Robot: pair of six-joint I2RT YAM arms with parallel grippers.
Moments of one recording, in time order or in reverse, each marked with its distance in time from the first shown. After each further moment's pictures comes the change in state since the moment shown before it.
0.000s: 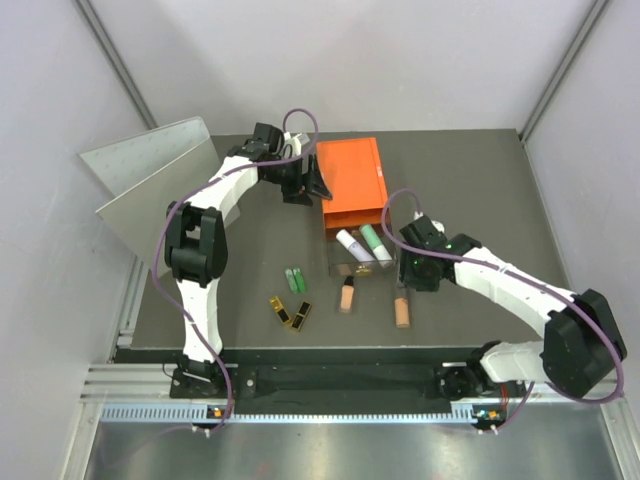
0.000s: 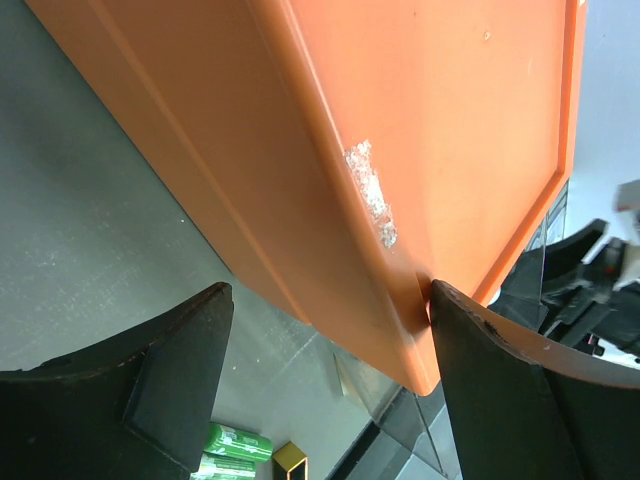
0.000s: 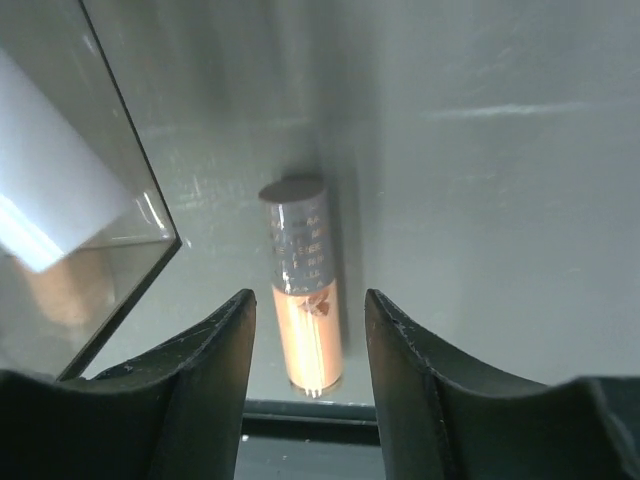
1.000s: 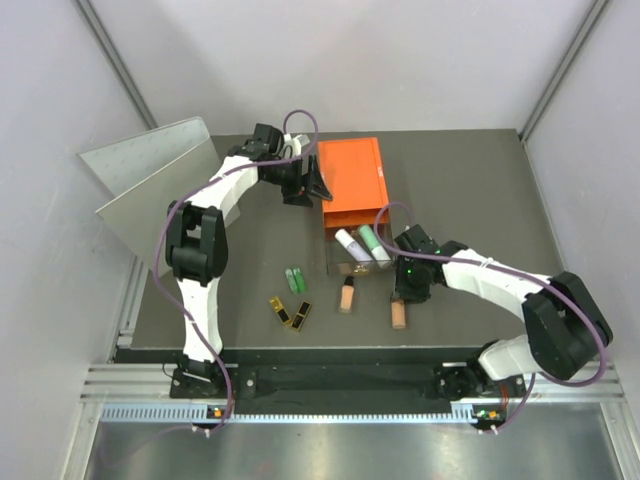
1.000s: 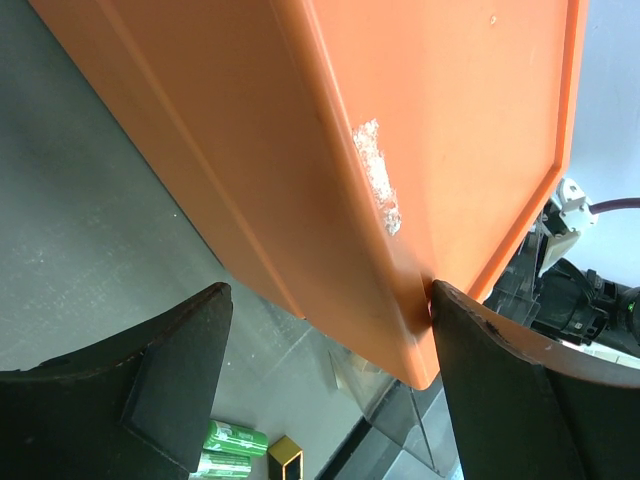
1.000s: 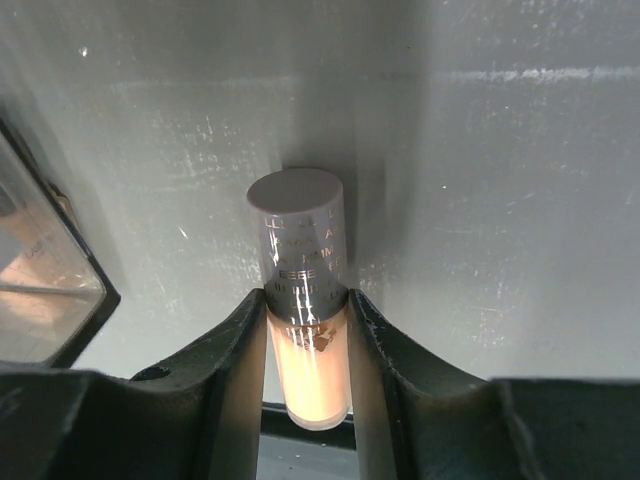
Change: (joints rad) left arm 0.003 0.011 0.006 -0.014 0.023 0.002; right arm -0.002 0.119 -0.086 0.114 -0.155 0.014
